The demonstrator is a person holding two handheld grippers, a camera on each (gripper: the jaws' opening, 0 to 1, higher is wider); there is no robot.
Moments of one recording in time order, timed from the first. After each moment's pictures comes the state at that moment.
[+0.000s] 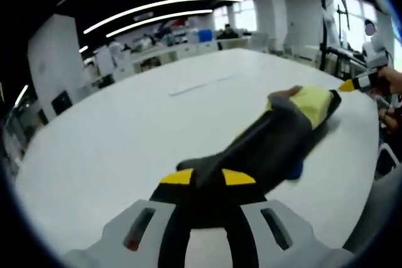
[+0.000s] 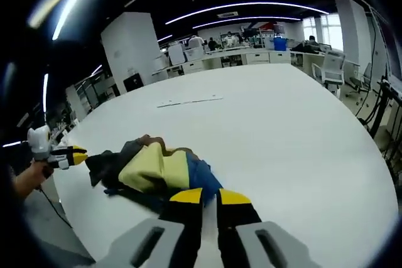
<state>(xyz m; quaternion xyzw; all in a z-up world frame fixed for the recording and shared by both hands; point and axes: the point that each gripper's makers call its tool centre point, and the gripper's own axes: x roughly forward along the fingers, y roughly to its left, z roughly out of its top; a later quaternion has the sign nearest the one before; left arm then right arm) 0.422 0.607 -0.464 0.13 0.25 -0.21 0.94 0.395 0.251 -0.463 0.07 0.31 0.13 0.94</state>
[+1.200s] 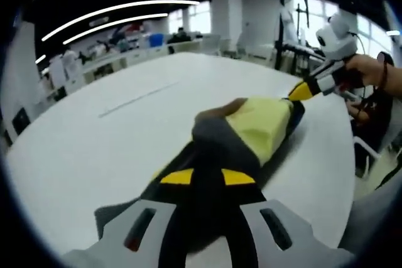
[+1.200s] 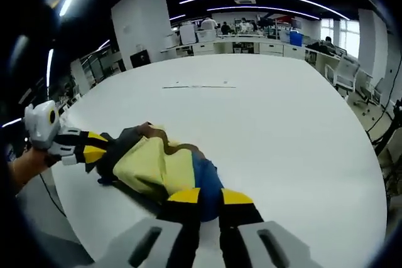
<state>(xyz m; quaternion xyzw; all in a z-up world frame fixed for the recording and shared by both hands) 0.436 0.478 -0.491 0.12 0.26 -0.35 0.89 0.413 0.266 -0.483 0.01 0.37 0.16 0.92</state>
